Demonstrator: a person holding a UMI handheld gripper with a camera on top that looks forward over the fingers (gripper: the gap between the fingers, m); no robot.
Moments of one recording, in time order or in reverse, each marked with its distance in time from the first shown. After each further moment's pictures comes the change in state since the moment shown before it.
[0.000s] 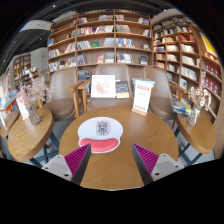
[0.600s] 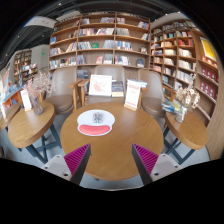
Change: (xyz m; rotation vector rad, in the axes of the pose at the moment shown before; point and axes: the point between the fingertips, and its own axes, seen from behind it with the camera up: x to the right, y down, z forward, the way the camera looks) arm 0.026 0.047 -0.102 0.010 0.047 -0.045
